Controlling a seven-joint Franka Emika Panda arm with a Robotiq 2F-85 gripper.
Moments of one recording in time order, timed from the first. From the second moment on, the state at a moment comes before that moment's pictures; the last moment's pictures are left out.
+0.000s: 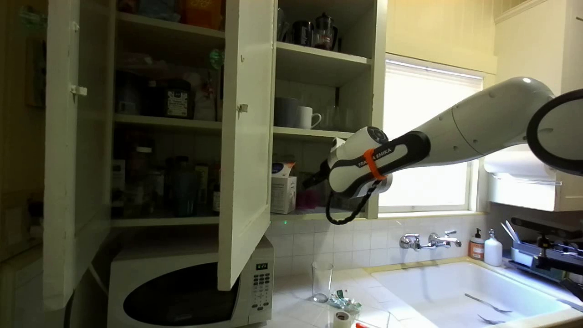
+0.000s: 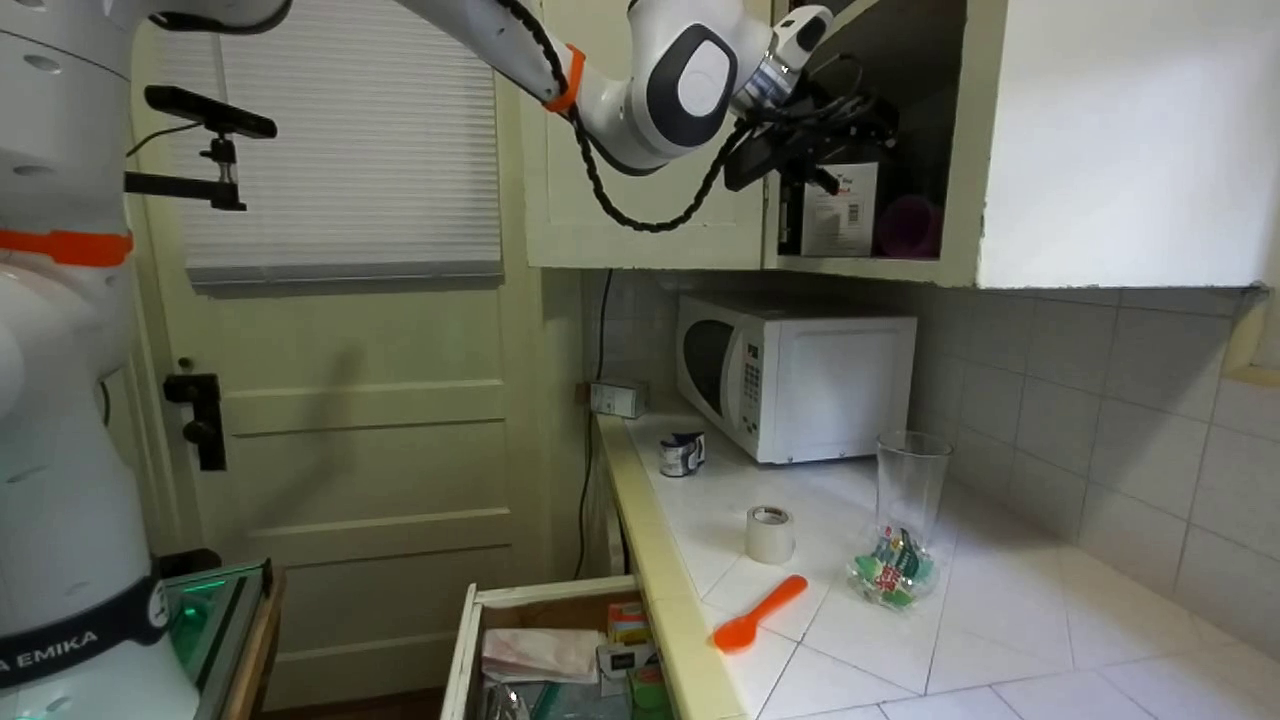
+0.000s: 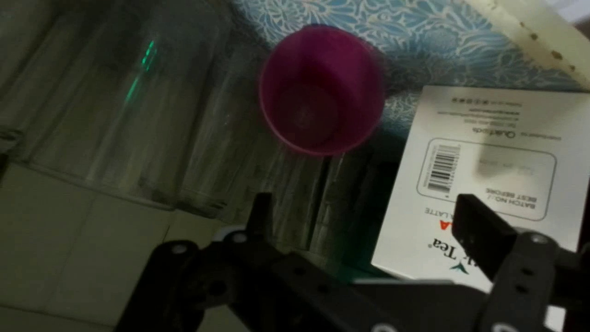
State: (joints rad) arm 0.07 0.16 -0.12 -1.83 -0.07 3.08 -0.31
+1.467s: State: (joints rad) arm 0.07 0.22 -0.20 -1.86 -0.33 3.26 -0.30
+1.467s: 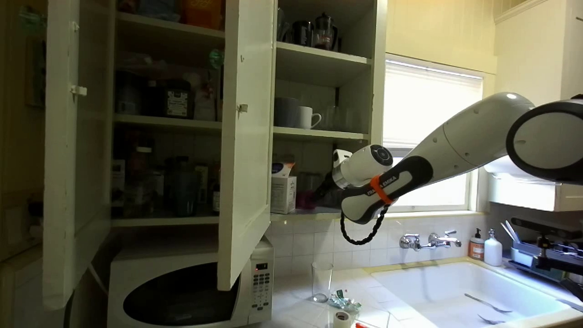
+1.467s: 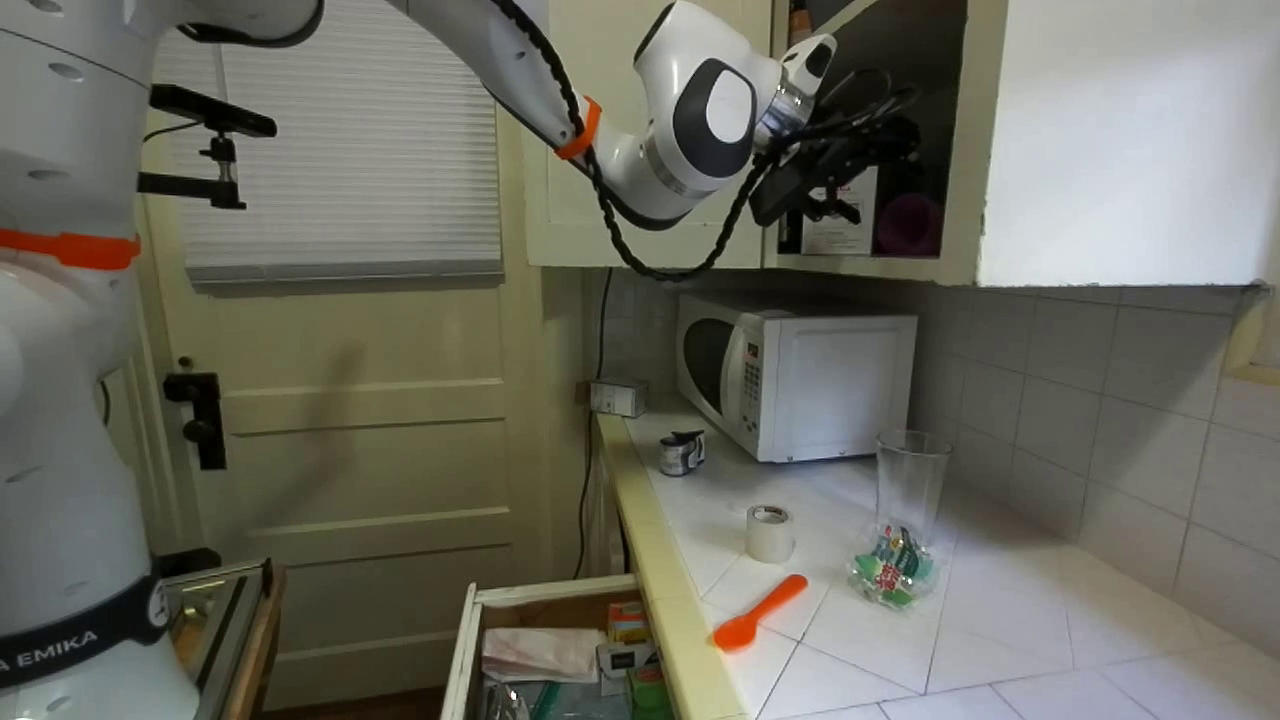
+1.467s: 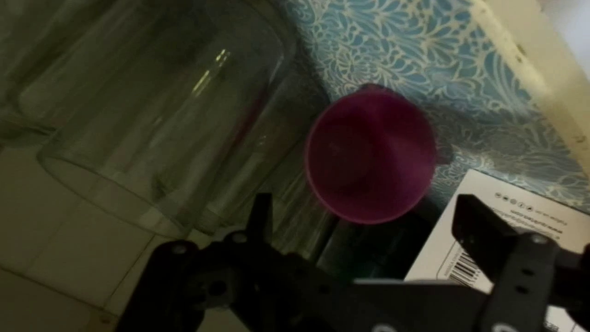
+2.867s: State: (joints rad) arm 0.14 0.39 -0.28 -1.69 -0.33 3.26 -0.33
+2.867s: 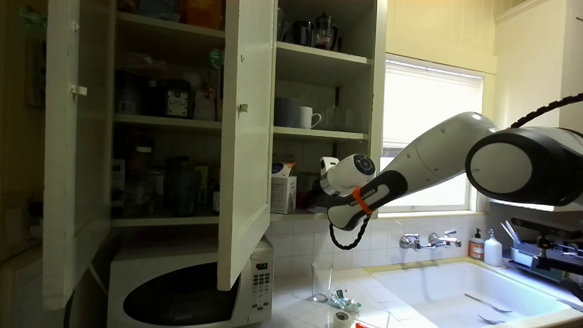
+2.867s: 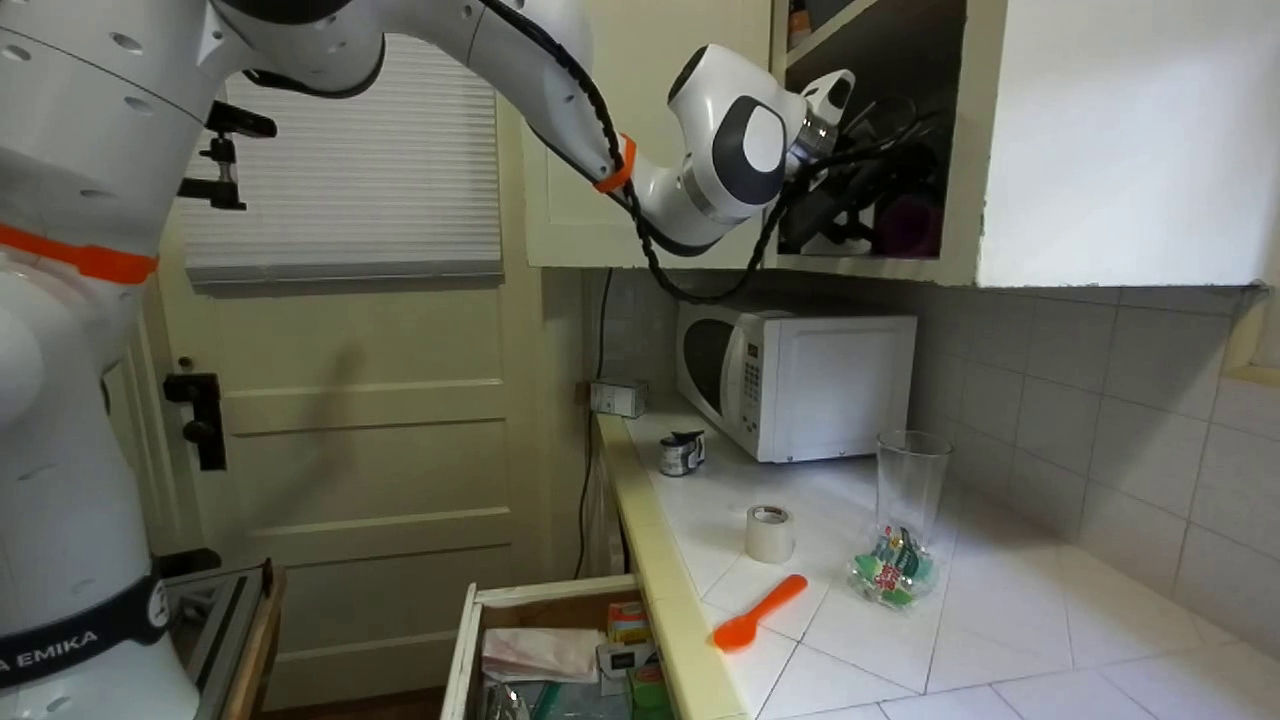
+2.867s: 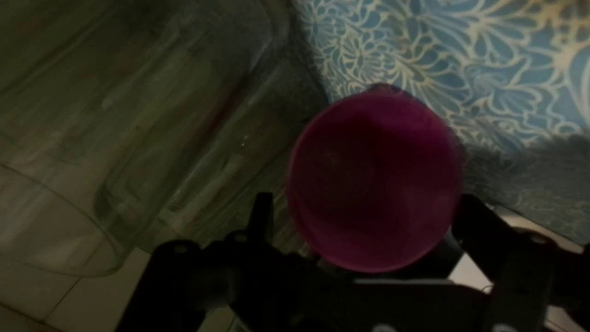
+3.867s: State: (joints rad) arm 0.26 0.42 -0.43 -1.66 -0.33 3.26 -0.33
